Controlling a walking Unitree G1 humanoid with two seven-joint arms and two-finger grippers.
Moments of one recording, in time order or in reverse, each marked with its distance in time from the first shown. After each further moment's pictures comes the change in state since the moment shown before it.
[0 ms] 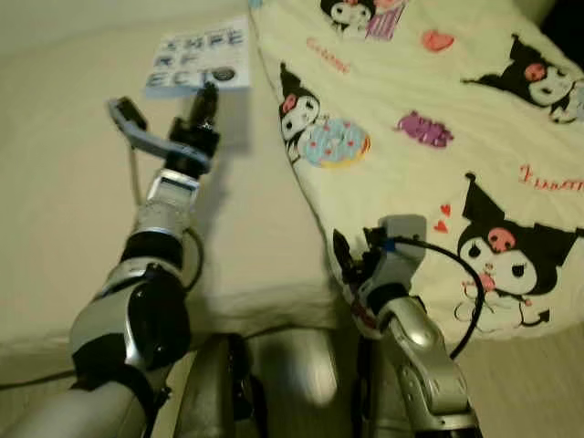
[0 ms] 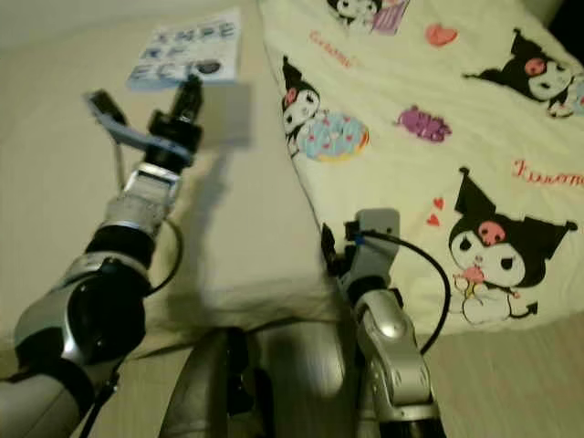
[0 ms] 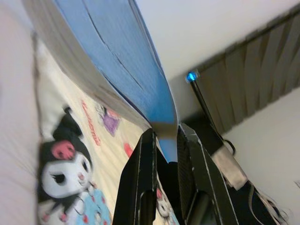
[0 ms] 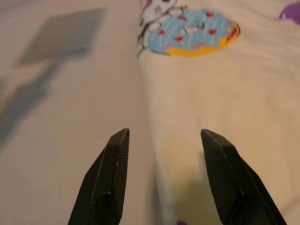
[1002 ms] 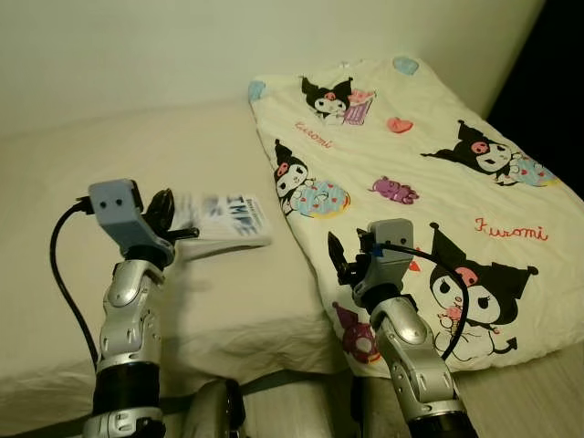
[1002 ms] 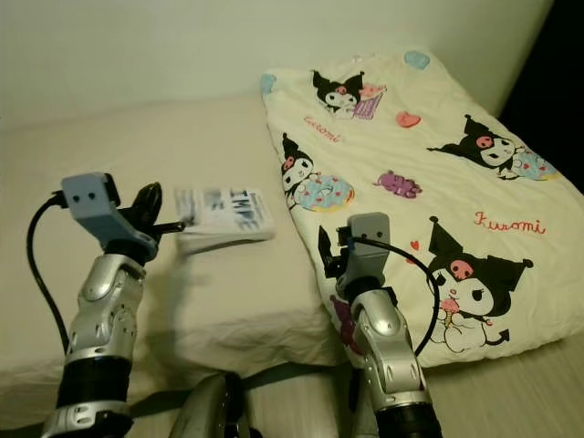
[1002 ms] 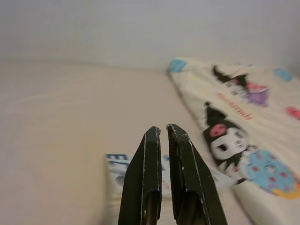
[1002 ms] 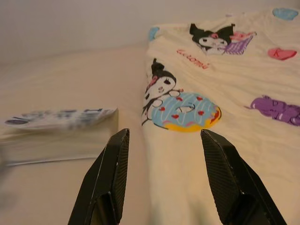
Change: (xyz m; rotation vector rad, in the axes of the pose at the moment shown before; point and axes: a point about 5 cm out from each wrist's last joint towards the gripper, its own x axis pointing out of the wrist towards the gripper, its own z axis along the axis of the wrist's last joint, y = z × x) left arm -0.118 0.020 -0.002 0.906 0.182 0.467; right arm 0.010 -0.002 -0.016 -0.054 -0.029 0.031
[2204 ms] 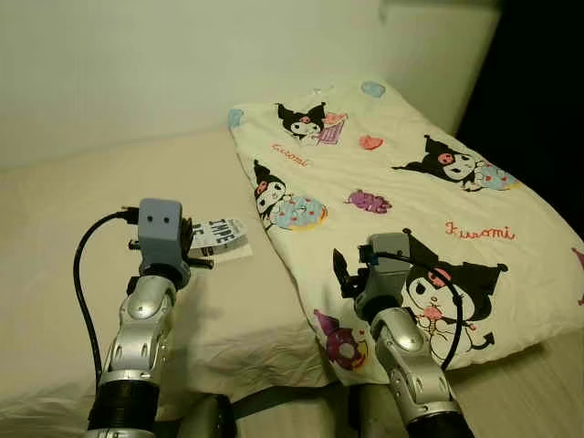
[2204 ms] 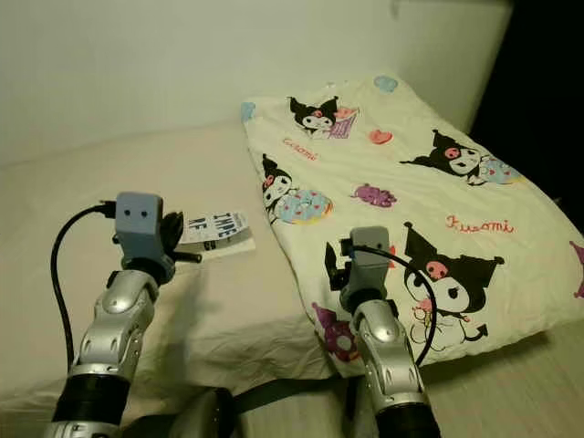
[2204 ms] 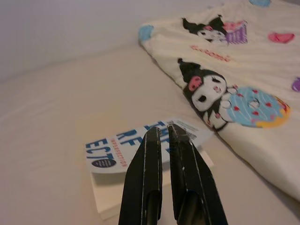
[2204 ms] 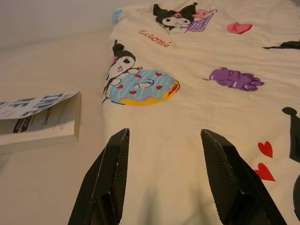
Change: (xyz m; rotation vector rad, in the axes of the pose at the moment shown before) left arm -0.012 -0.011 -0.031 0.259 0.190 -0.120; right arm -0.002 -0.010 -0.031 0.017 0.137 -0.077
